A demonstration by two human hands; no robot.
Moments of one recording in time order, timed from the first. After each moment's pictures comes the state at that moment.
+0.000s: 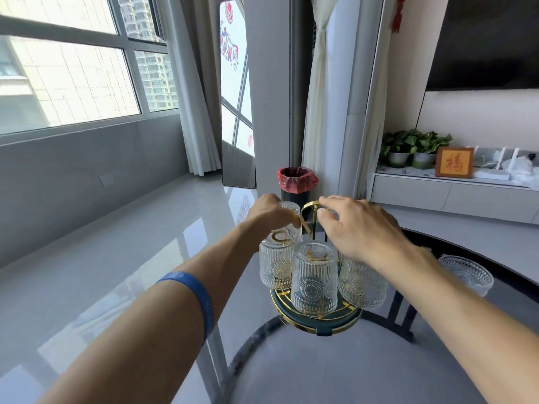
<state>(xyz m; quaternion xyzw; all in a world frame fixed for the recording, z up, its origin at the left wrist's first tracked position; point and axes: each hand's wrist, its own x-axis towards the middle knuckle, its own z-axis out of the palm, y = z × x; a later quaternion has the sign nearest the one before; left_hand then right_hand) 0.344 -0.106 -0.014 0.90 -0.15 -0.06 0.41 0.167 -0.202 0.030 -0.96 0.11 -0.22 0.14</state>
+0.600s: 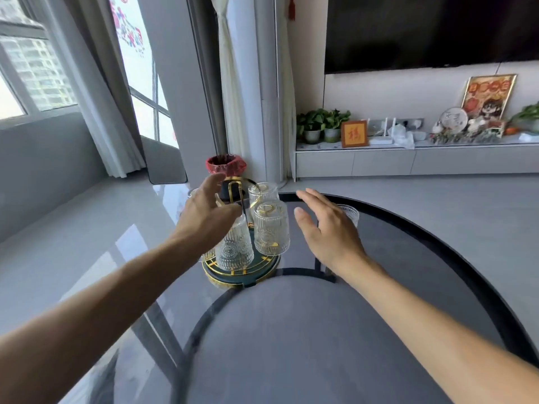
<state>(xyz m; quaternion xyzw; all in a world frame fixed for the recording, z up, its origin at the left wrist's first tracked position) 0.173 -0.070 0.026 0.82 -0.33 0.01 0.47 0.045 -0.244 -0.026 -0.89 0.19 -0.33 0.25</state>
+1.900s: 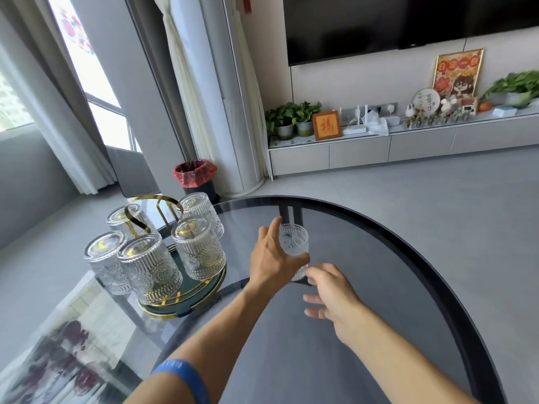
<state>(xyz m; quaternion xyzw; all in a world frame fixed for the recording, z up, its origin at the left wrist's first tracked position) 0.105 -0.295 -0.115 0.84 -0.37 -0.03 0.39 -0.027 -0.333 -0.117 -0.54 0.43 -0.17 0.70</state>
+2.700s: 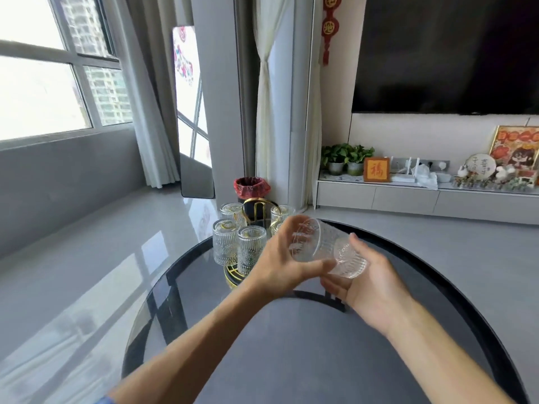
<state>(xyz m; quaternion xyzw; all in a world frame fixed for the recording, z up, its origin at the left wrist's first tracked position) 0.079 -0.091 0.002 0.69 -0.45 -0.07 0.56 -0.044 -0.219 0.007 -0.42 0.19 -0.15 0.87</state>
